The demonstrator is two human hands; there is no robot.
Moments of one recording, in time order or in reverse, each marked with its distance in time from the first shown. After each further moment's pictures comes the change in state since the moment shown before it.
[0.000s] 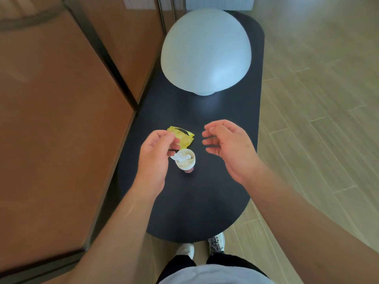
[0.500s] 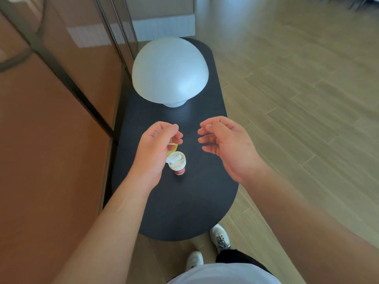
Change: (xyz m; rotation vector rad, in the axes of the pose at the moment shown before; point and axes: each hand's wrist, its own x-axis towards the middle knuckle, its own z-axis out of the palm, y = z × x) left_hand -0.028 0.058 -0.031 0.013 -0.431 0.076; right_hand -0.105 -0.023 0.033 0.081 0.210 -0.171
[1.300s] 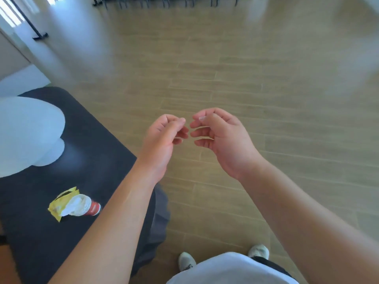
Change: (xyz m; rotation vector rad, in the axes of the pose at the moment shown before) left_hand -0.153 0.001 0.266 0.035 -0.861 0.016; right_hand -0.244 -0.007 -0.200 0.265 0.671 -0.228
